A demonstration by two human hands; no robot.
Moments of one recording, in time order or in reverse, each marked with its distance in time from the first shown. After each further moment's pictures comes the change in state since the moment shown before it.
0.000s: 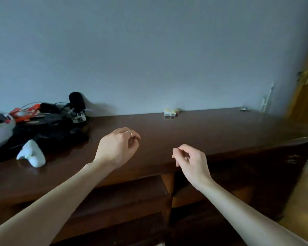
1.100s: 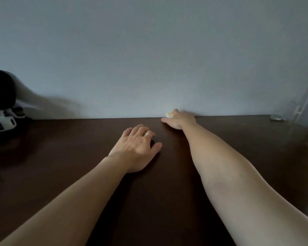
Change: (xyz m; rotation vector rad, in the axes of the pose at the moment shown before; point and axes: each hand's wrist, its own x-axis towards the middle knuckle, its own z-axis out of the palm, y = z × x) left_hand 0.211 -0.078 0.259 0.062 -0.397 0.063; right_hand 0.439 0.198 0.134 -0.877 -0.350 0.384
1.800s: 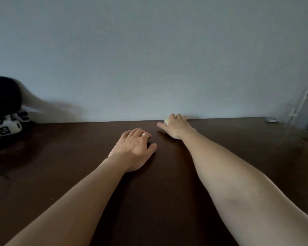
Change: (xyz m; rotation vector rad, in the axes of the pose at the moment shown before) left_hand 0.001 0.000 0.002 -0.032 0.049 -0.019; right_hand -0.025 0.009 0.008 0.003 0.072 -0.178
